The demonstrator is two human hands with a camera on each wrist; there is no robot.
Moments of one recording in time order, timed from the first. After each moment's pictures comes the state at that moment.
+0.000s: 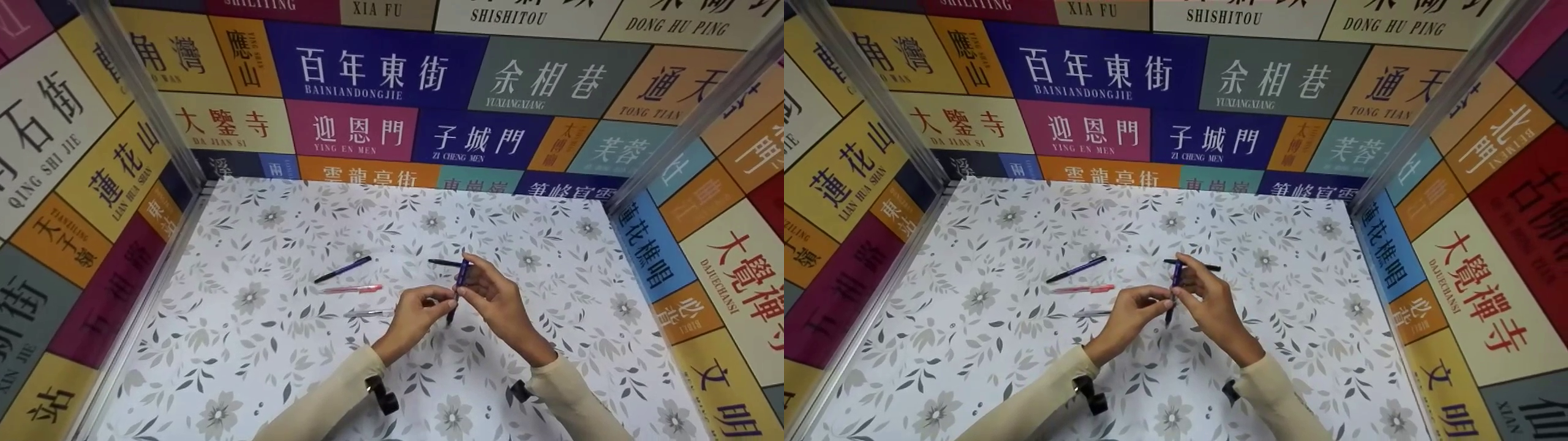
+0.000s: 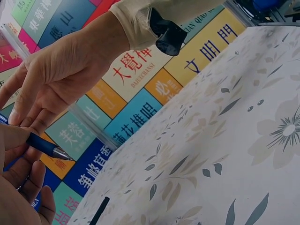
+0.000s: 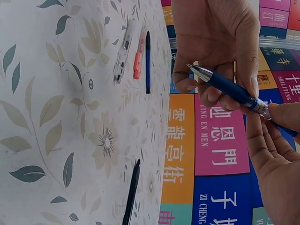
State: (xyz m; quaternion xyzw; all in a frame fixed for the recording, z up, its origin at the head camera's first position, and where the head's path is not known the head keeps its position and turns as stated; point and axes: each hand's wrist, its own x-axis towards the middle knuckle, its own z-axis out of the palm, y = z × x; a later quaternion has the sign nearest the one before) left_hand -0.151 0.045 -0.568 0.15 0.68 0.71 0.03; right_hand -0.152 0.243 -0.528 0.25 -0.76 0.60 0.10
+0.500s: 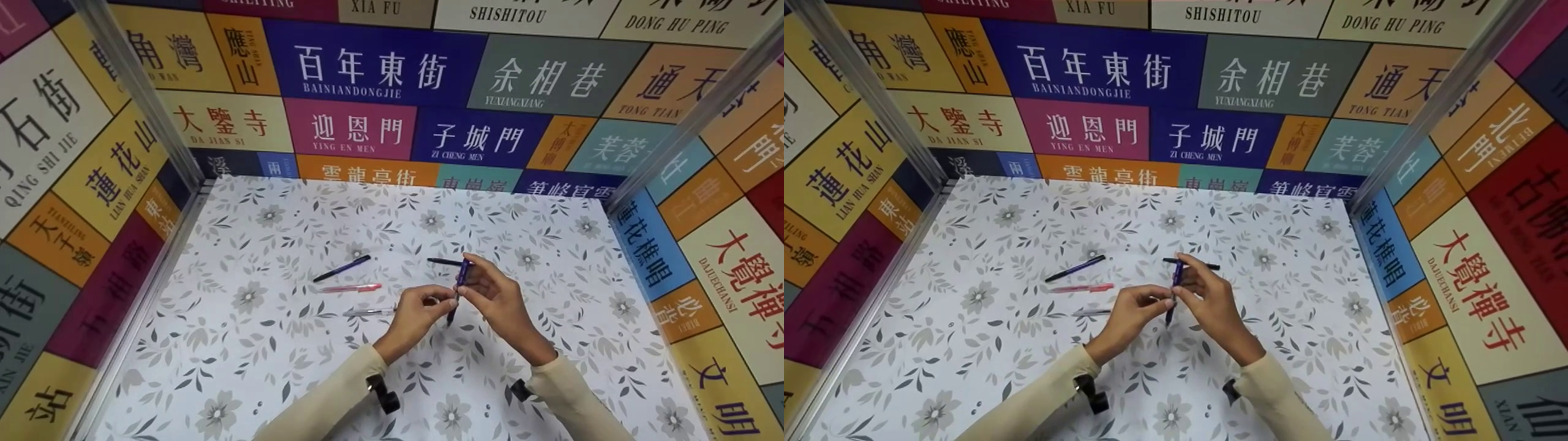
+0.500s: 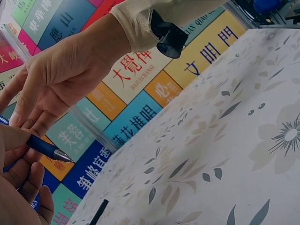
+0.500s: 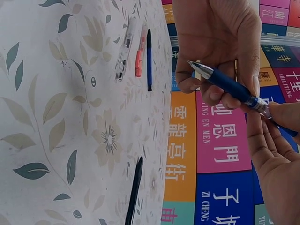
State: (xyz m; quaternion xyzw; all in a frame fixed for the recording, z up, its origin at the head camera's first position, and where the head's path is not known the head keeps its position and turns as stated) left_hand -0.151 0.048 -0.570 0.15 0.68 0.71 0.03; right_hand -0.150 0.246 -0.529 0.23 -0.76 0.60 0.10
